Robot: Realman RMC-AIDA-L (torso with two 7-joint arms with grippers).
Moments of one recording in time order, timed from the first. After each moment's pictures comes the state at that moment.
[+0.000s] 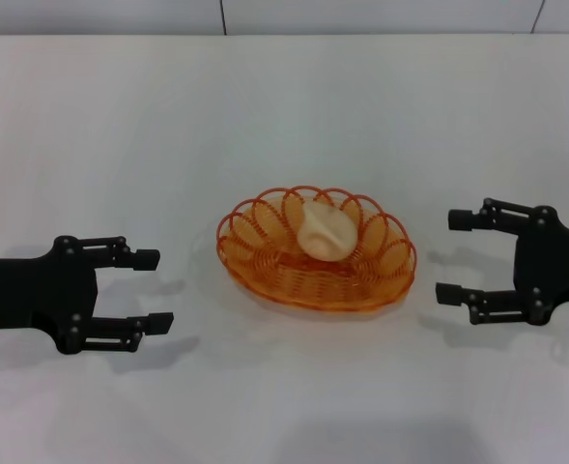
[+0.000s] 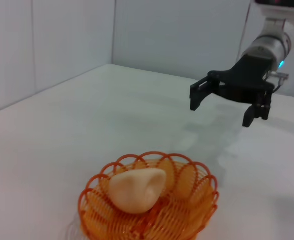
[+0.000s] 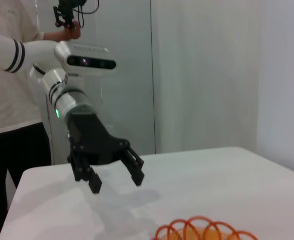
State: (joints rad) left arm -0.37 -2.00 0.76 0.80 2.05 1.79 -1.24; right arm 0.33 1.95 -1.24 -0.70 -1.45 -1.53 1.07
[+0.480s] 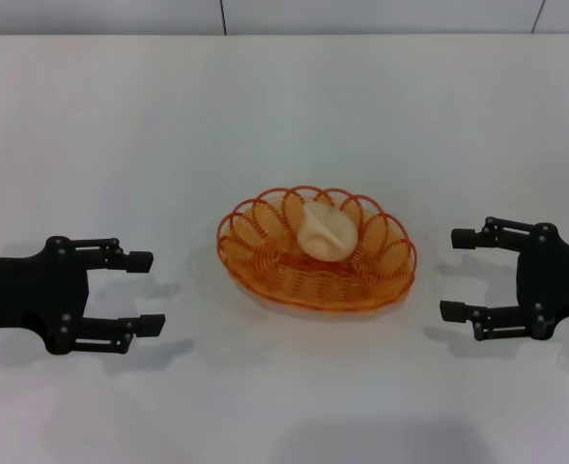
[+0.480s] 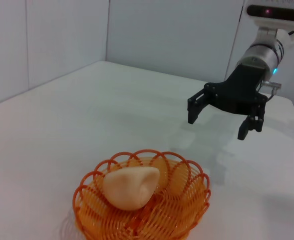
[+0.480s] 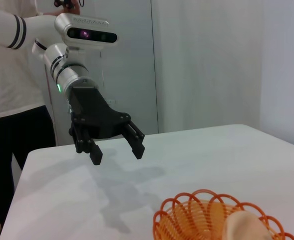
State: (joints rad) left arm -0.38 -1.98 0.76 0.80 2.05 1.81 -1.27; right arm 0.34 1.95 -1.22 -0.69 -1.52 -1.52 1.08
